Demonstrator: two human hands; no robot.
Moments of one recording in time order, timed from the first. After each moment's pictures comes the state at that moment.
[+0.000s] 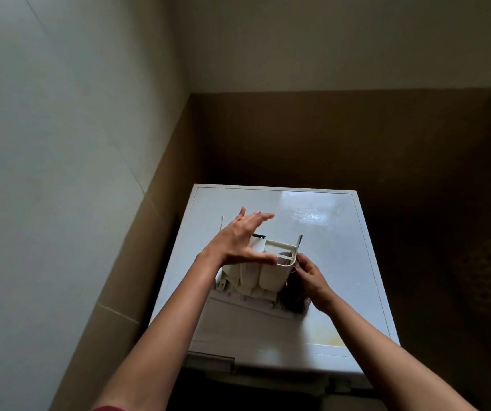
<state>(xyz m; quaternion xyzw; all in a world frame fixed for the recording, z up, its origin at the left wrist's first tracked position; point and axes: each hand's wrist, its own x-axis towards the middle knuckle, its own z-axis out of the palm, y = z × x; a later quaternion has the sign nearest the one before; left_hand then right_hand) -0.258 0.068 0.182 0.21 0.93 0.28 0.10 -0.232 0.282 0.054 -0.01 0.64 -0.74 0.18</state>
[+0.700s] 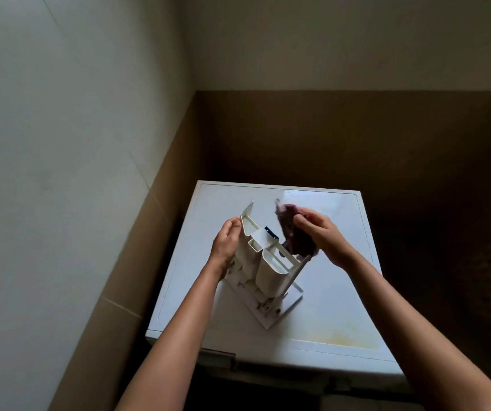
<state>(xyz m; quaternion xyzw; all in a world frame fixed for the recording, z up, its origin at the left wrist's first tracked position) -0.248 0.062 0.131 -0.17 0.75 0.64 0.04 -0.285 0.286 0.159 -0.09 0.74 -0.65 0.15</state>
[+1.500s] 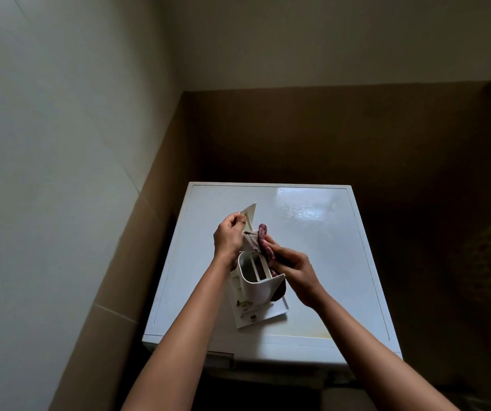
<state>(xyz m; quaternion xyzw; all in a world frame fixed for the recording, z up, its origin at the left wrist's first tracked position) -0.263 0.092 0.143 -0.24 0.74 0.63 -0.01 -0.212 0.253 0.112 -0.13 0.61 -0.77 0.13</state>
